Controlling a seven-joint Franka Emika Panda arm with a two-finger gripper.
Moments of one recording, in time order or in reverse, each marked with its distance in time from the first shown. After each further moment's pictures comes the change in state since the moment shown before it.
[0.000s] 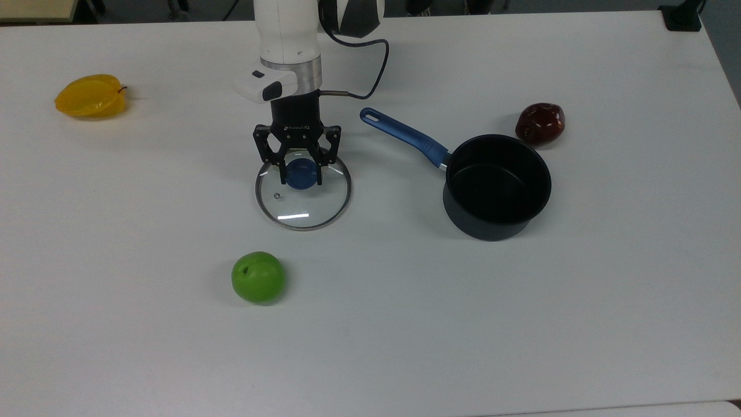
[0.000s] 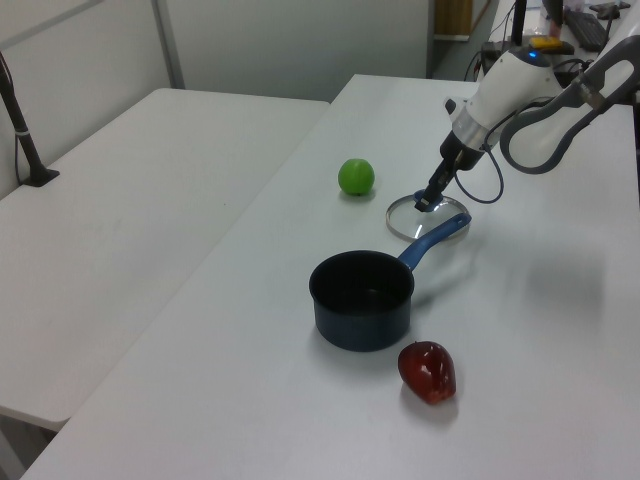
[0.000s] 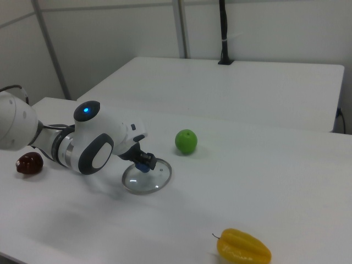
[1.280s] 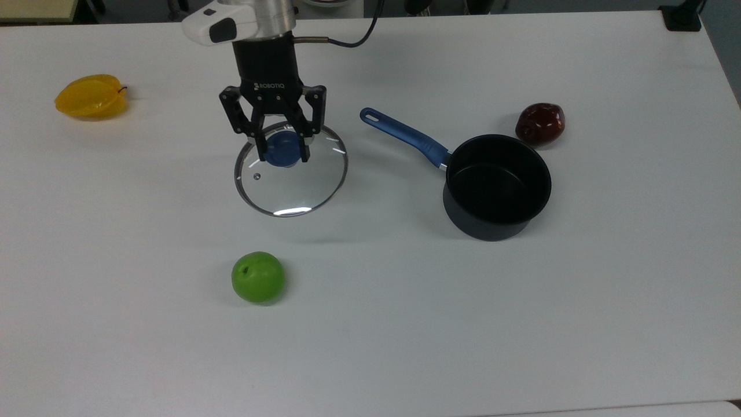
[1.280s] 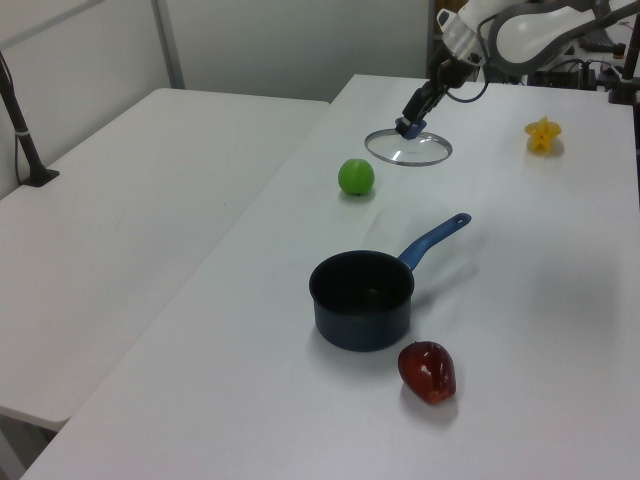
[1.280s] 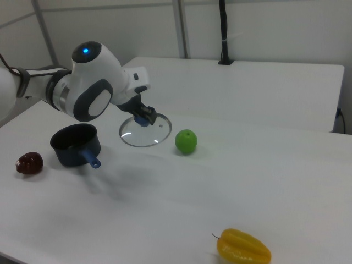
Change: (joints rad) arm -0.011 -0.116 -0.016 0.254 0.131 -0.324 0.010
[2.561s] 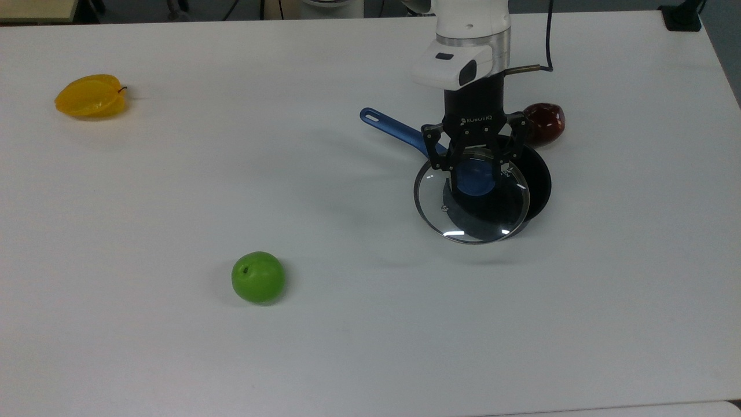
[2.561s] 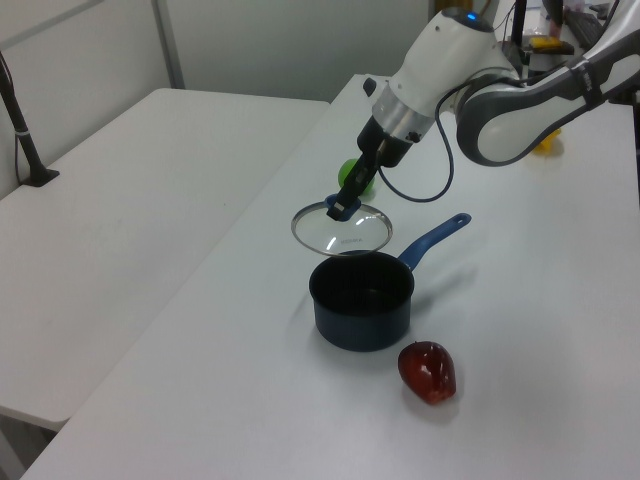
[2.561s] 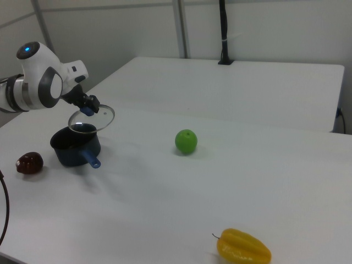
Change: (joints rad) arm 0.432 0.231 -0.061 0.250 -0.266 0.000 0.367
